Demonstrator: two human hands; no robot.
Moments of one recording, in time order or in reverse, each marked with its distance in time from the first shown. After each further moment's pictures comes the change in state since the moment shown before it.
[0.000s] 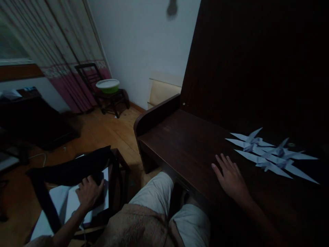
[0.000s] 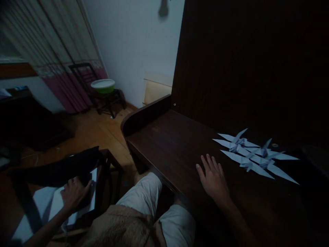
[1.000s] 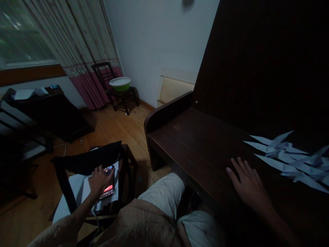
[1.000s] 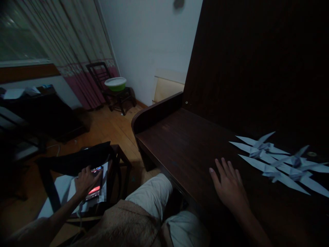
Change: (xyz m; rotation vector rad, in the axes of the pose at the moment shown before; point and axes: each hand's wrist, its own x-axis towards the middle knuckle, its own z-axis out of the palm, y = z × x) left_hand 0.011 -0.008 -0.006 -0.054 -0.026 -0.011; right_hand -0.001 0.011 0.008 -0.015 -0.023 -0.026
